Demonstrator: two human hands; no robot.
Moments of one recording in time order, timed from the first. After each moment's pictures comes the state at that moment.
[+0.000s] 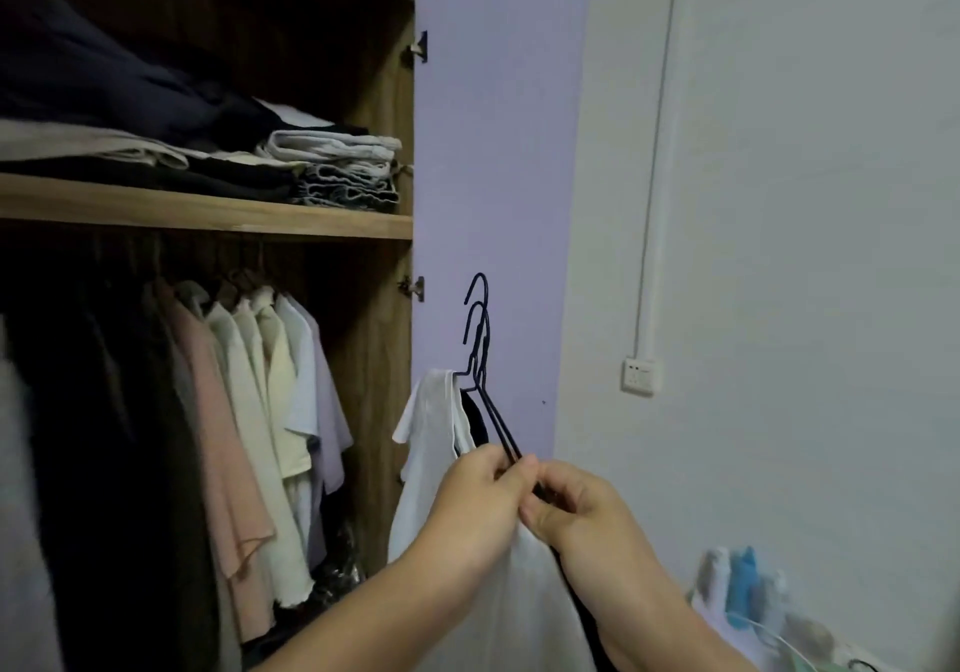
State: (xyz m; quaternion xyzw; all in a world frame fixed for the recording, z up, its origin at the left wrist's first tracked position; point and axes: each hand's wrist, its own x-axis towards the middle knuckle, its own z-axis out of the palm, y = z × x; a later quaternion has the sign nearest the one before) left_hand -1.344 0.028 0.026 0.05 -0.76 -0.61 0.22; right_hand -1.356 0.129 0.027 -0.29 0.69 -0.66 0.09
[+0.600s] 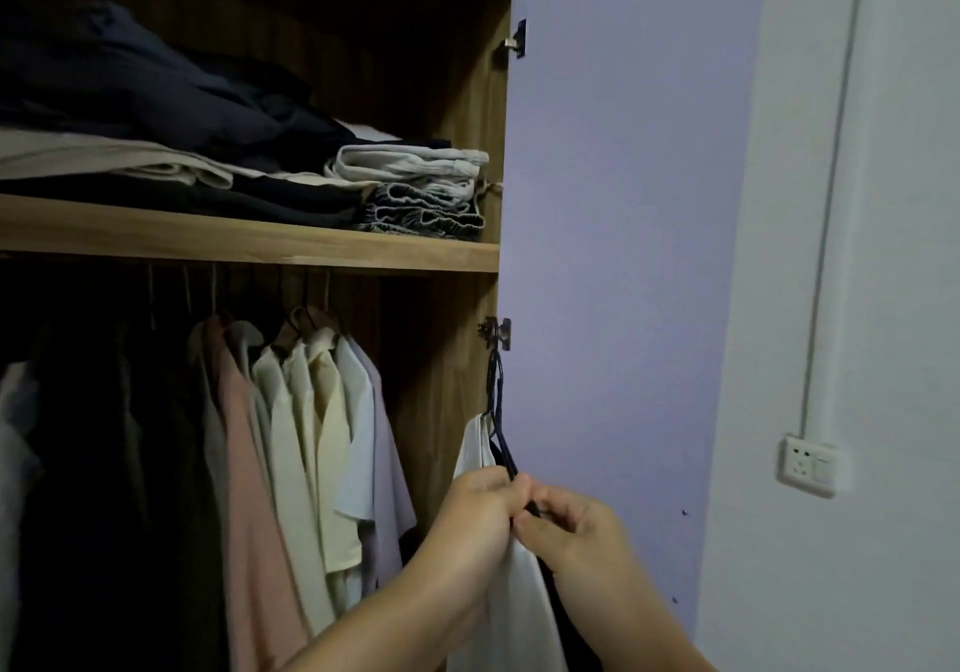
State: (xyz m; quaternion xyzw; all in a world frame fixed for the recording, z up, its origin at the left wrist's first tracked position) left_hand -1.502 -0.129 0.033 0.12 -0.69 -0.67 0.25; right_hand -1.540 -0.042 0.028 -0.33 0.69 -0.63 0.12
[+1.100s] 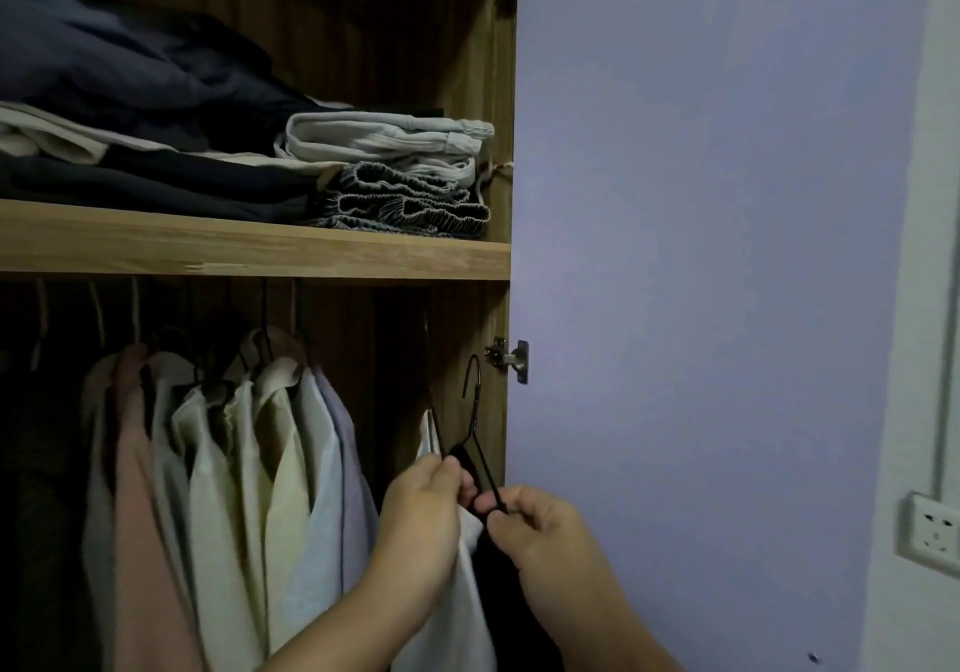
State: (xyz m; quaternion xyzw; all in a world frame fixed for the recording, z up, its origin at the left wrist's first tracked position) left_hand -1.655 -0.263 0.032 0.19 -0.63 -0.62 0.41; right_hand -1.691 -0.167 0.031 -0.34 0.67 -0.64 0.17
